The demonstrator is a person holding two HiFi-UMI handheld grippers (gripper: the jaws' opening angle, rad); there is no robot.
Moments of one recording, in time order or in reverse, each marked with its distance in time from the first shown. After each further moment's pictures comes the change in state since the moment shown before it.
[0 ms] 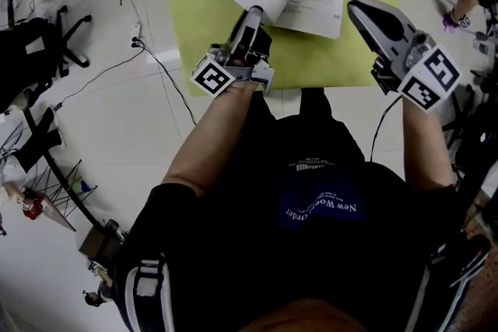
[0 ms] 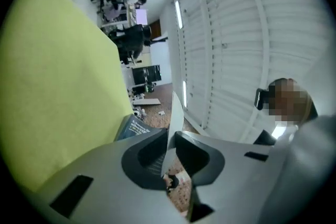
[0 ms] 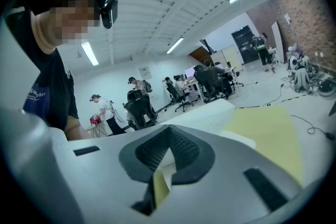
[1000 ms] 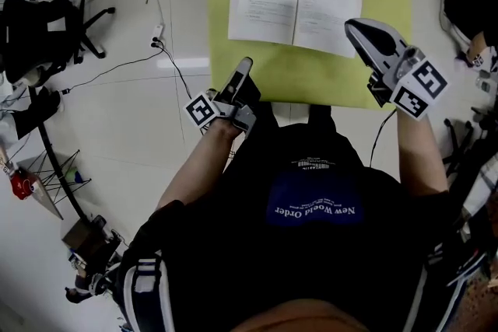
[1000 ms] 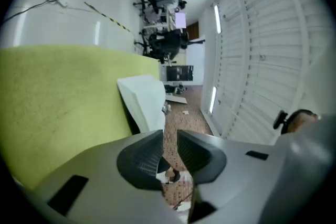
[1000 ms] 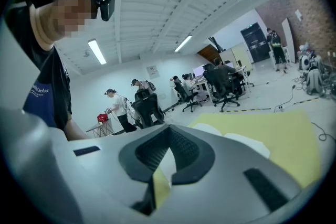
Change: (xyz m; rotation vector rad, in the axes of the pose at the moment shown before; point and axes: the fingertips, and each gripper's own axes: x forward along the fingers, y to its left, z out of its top) left arm -0.124 0.002 0.027 -0.348 -0.013 0.280; right arm 0.052 0.033 0.013 -0.037 0.017 0.086
